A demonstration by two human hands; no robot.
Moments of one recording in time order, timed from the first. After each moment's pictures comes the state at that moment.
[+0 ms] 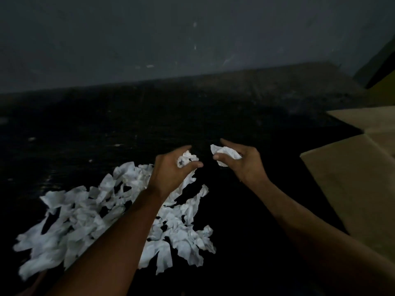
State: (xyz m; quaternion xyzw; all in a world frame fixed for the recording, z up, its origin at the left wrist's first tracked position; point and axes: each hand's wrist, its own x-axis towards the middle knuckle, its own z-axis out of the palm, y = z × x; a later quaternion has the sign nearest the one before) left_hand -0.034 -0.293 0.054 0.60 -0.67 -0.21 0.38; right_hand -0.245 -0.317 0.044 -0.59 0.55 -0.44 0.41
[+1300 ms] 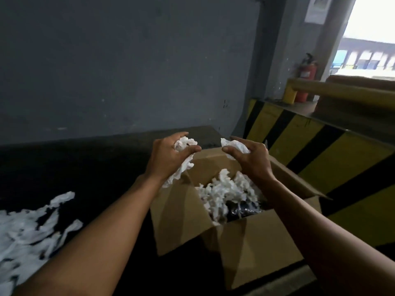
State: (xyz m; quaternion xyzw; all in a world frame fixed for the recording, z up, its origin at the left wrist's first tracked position) left_hand -0.415 -0.197 0.204 0.42 -0.74 -0.16 0.50; right_hand -0.641 -0.143 0.201 -0.58 0.59 -0.54 0.12
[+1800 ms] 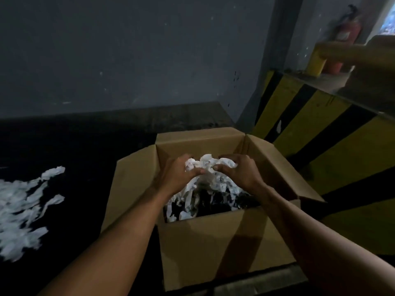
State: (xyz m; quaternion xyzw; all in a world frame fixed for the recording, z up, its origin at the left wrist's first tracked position) left_hand -0.555 -0.198 0.115 0.56 -0.74 -0.23 0.31; right_hand -0.774 -0.192 0.111 -0.67 0.60 -0.36 0.23
